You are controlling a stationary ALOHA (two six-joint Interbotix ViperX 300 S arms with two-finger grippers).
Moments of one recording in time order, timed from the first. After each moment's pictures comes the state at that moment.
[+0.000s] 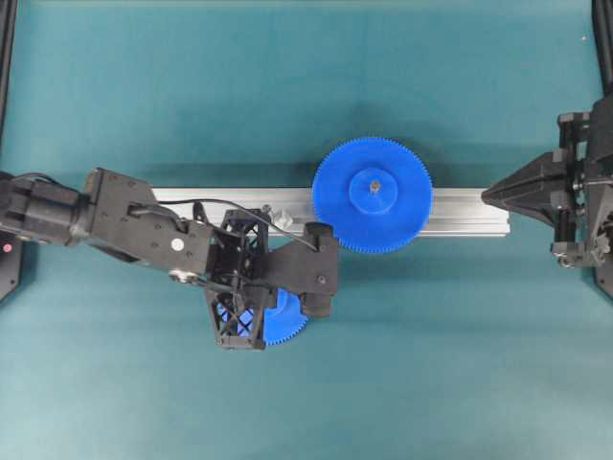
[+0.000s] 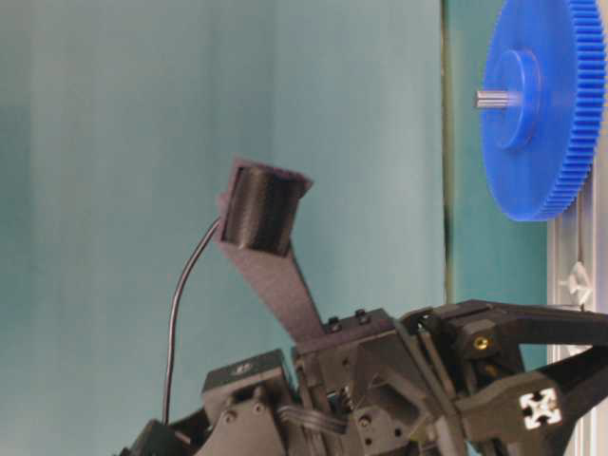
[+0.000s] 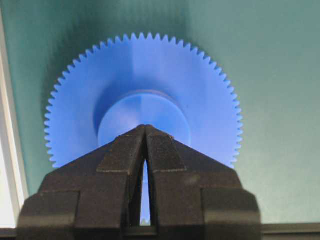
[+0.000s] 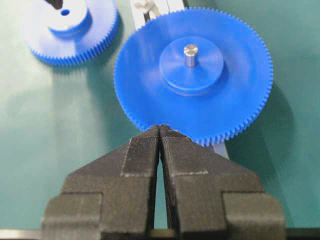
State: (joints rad) left arm -0.13 0.17 0.37 0.02 0.63 -0.10; right arm -0.11 -0.87 1.17 0.03 0.24 0.12
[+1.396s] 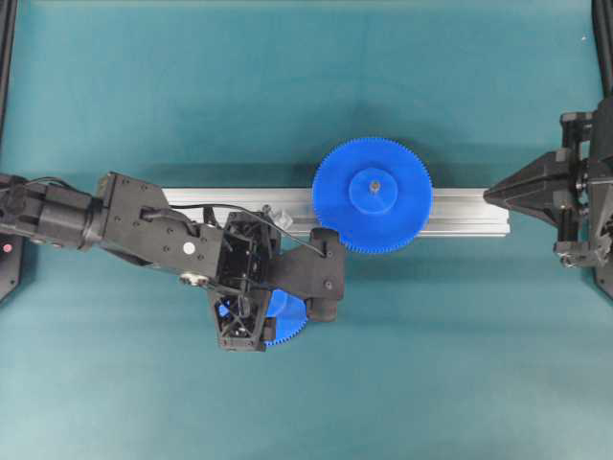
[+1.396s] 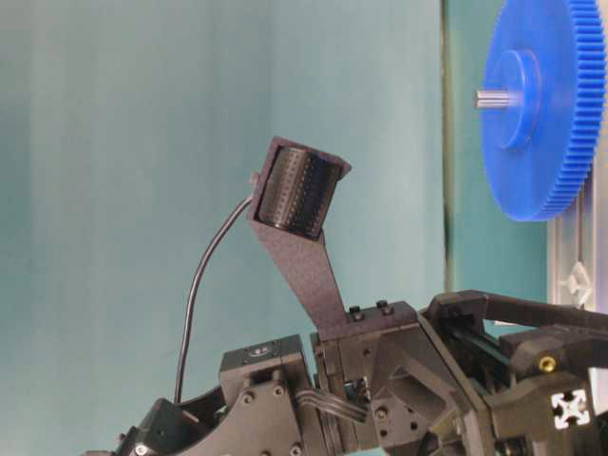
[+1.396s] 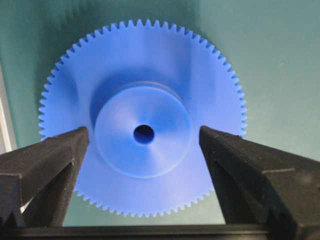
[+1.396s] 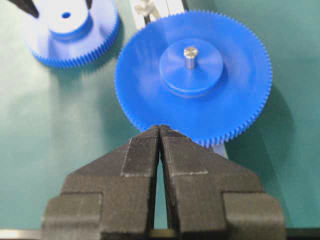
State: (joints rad) left arm -0.13 0.20 0.34 0.02 0.68 -0.09; right arm -0.11 -0.89 1.18 0.03 0.24 0.12
